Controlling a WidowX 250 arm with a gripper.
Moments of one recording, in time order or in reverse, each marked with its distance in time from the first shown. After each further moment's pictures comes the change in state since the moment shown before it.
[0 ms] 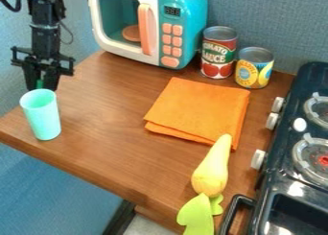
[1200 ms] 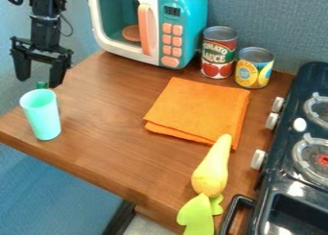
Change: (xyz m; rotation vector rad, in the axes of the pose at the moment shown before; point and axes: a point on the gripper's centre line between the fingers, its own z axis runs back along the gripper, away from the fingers) arm 0.005 0.005 0.009 0.033 0.019 -0.048
